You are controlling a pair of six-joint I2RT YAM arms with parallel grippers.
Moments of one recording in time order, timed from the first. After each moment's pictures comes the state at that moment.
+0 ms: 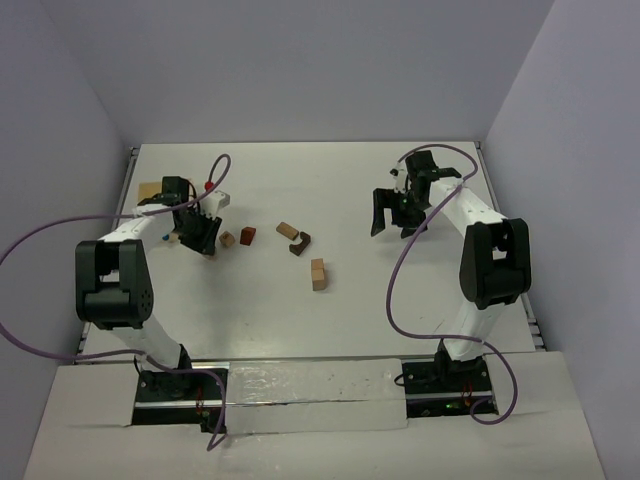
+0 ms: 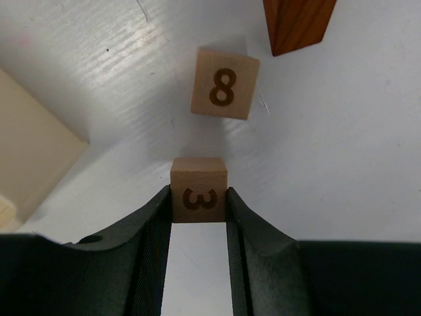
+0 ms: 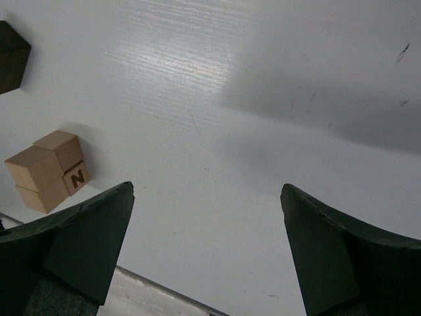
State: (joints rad) left arm -0.02 1.68 1.09 -0.62 0.26 0.49; right arm 0.13 1.79 1.35 -0.81 -0.31 0.11
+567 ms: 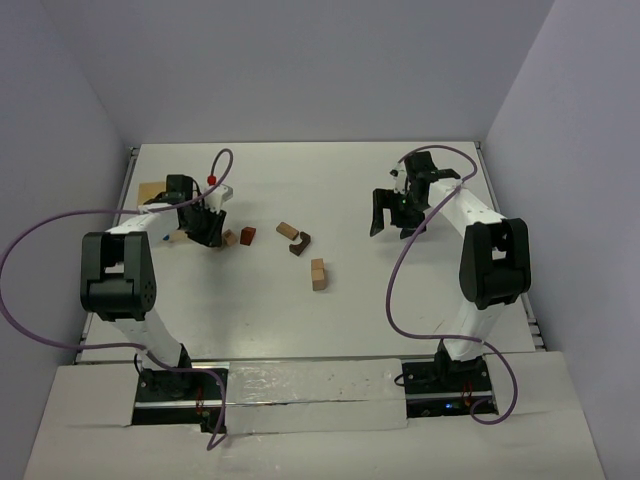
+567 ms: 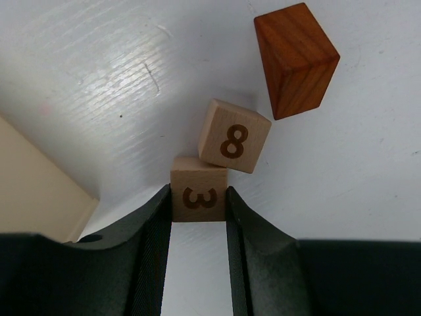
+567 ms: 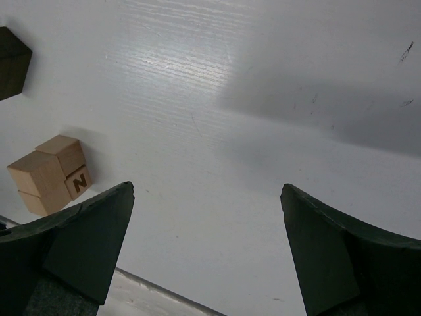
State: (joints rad) left arm -0.03 1.76 1.10 -0.46 0.31 0.45; right arm 0.14 1.79 1.34 -0.78 -0.31 0.14
